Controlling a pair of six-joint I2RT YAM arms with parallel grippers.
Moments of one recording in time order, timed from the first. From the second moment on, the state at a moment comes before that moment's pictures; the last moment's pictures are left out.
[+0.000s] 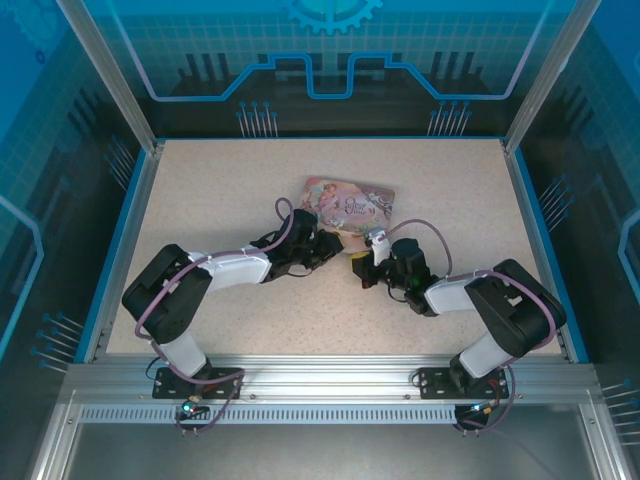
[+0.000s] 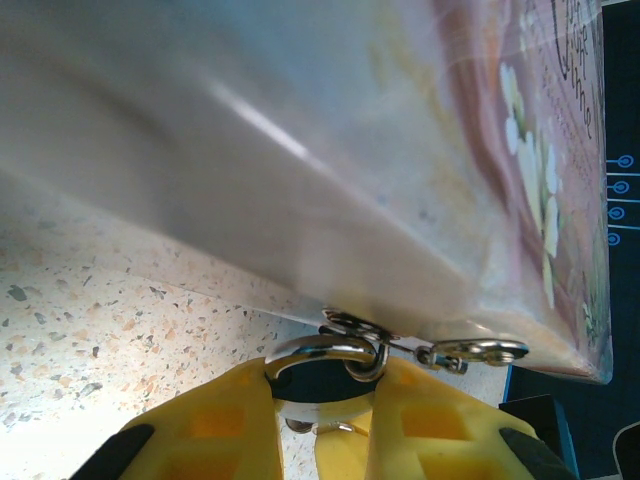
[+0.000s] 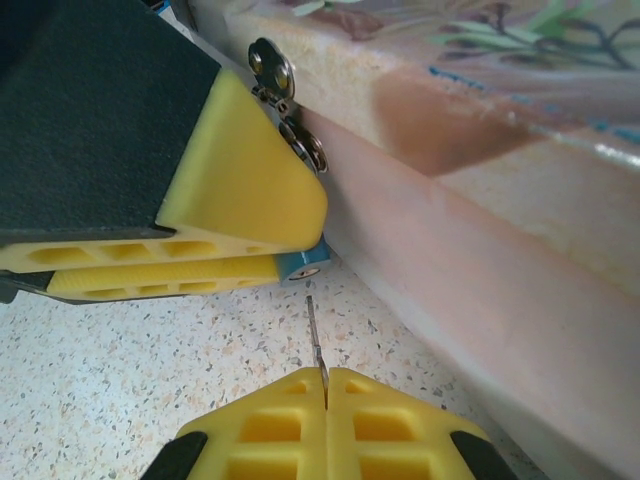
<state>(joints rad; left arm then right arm) -0.64 1.70 0.88 0.16 0.22 -1.19 0.53 1.56 0.40 0.70 -0.32 0.22</state>
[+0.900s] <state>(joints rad) -0.64 1.70 0.87 0.18 0.22 -1.19 0.53 1.60 0.42 0.75 -0.32 0.25</state>
